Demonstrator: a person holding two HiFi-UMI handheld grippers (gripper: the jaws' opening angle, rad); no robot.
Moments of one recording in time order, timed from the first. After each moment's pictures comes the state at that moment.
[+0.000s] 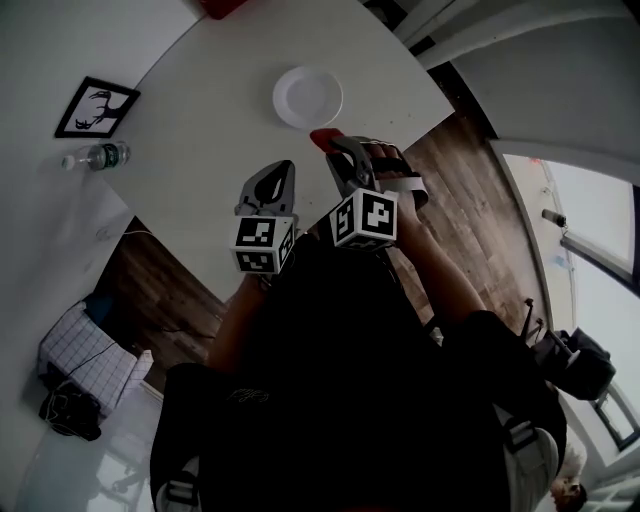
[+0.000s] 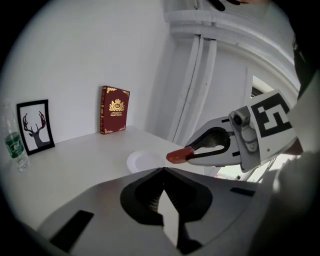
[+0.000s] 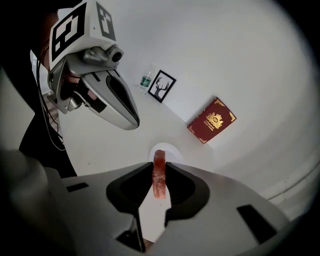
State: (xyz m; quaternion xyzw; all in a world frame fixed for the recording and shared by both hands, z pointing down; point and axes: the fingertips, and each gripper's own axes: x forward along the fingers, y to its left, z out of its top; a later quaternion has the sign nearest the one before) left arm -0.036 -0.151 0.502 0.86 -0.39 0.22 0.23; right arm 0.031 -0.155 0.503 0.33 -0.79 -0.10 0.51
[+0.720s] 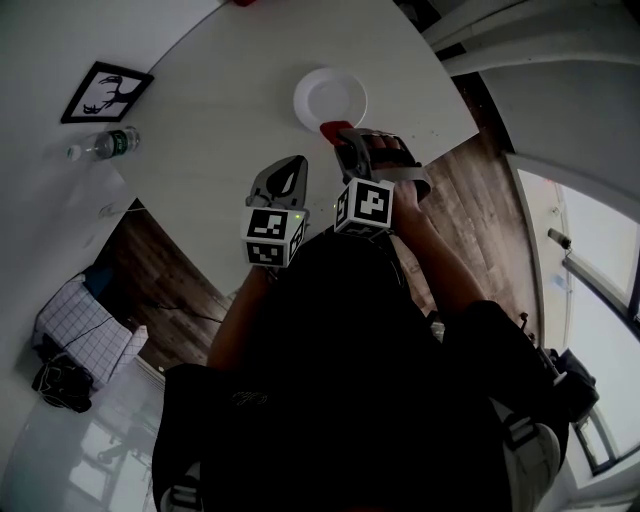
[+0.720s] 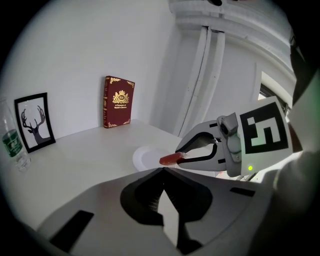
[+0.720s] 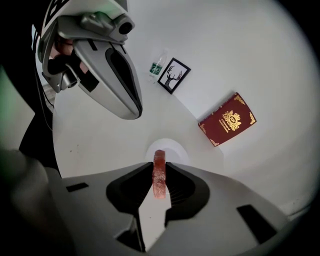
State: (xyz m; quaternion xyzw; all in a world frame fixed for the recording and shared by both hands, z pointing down) left arm -0.043 -0.177 0.532 0.84 -0.41 0.25 0.25; right arm 0.017 -0.196 0.560 0.26 -0.78 -0.13 0.56
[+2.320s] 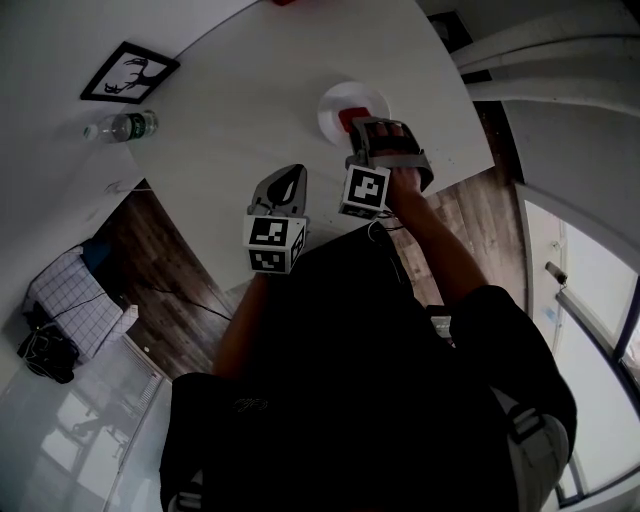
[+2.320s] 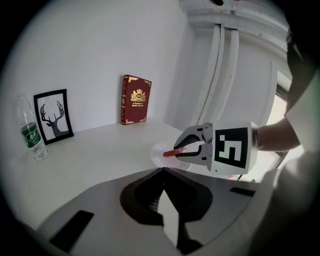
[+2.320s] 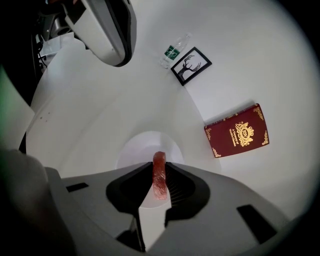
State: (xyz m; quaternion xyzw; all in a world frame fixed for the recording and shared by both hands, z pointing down) left arm -0.077 -0.185 0.540 0.80 -0.47 0.25 0.27; right arm 0.003 -0.252 0.592 0.21 -0.74 -0.22 0.60
